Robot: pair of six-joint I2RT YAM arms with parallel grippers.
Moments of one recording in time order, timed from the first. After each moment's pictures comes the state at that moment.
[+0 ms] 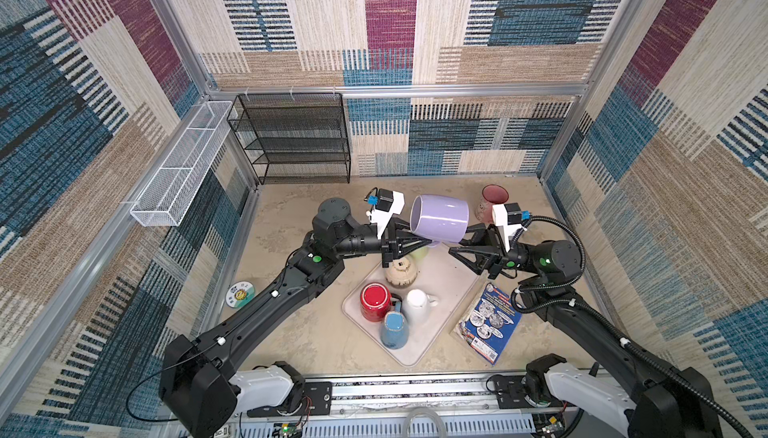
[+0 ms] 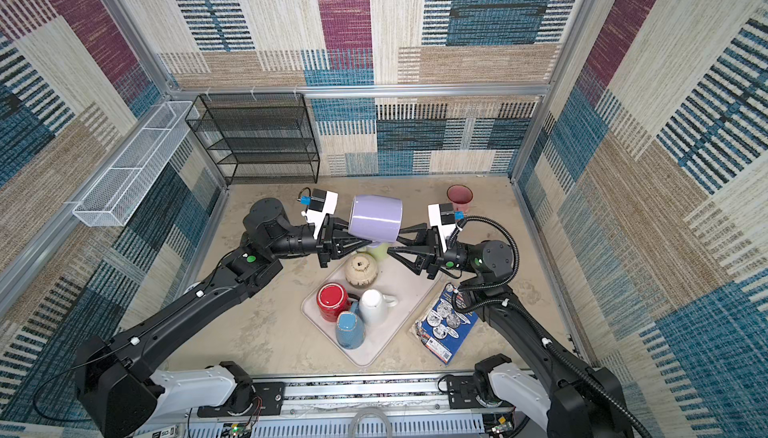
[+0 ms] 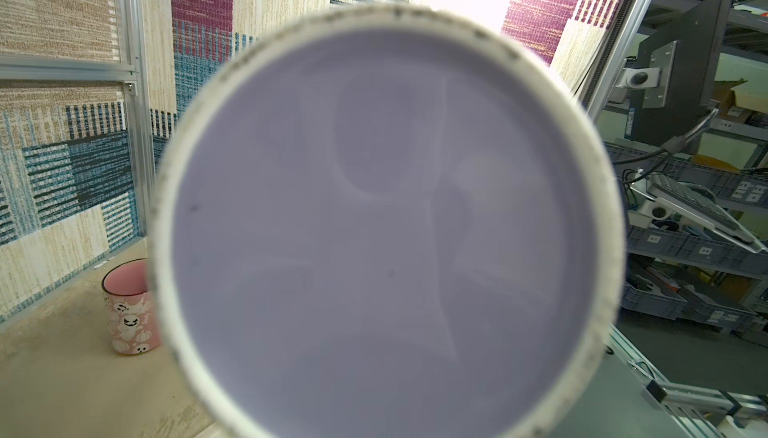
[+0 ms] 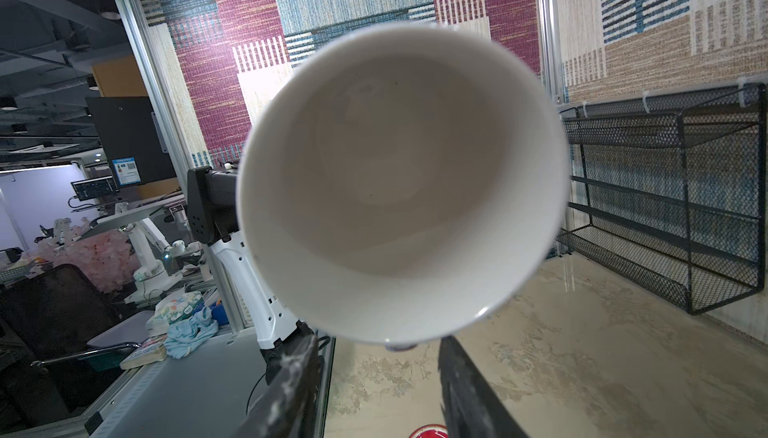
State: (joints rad) left arm -0.62 1.27 1.07 0.23 0.92 -0.19; right arm 0.34 1.03 0.63 0.92 -1.07 0.67
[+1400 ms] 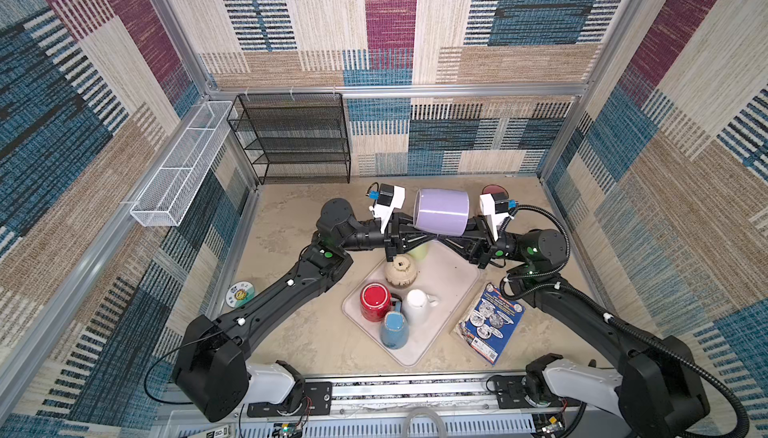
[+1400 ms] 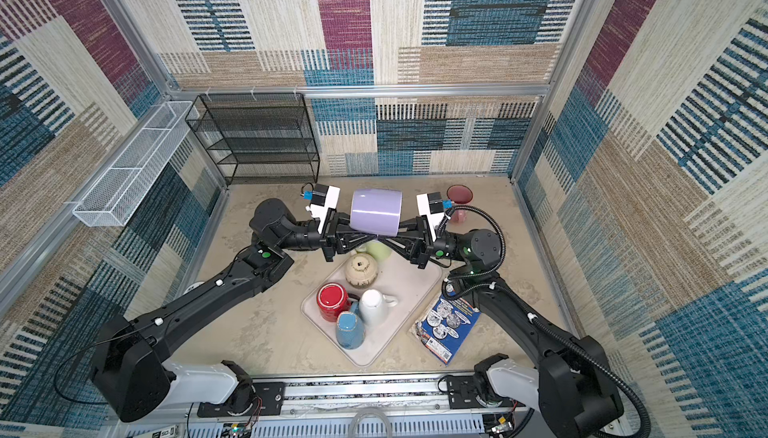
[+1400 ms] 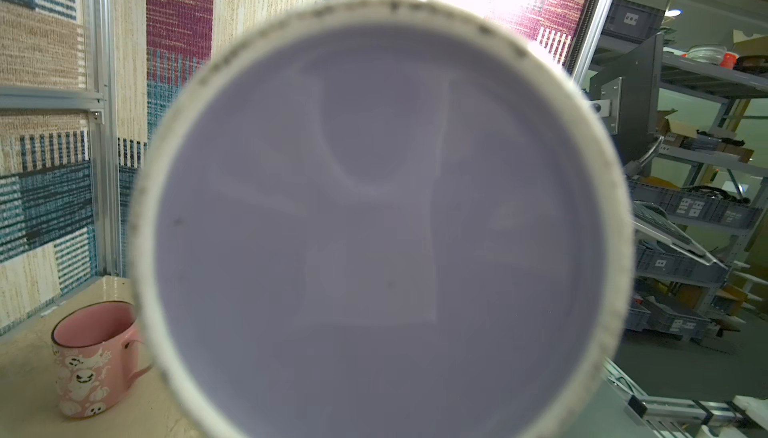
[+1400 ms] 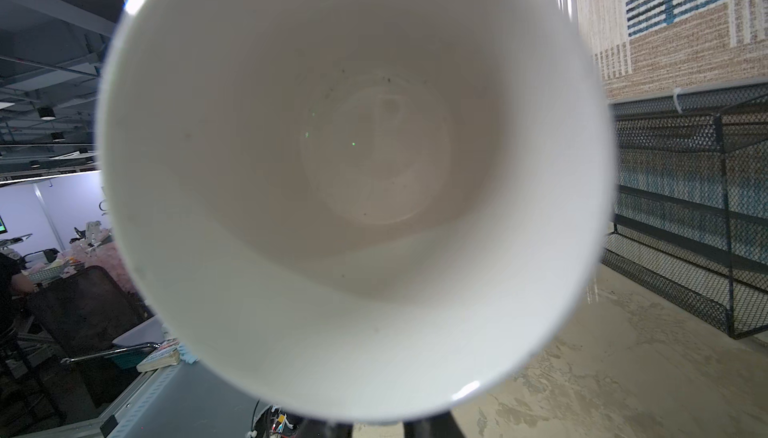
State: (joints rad) left arm -0.62 1.37 1.04 0.53 0.99 -0.35; right arm 0.38 1.17 0.71 1.02 -1.06 0.72
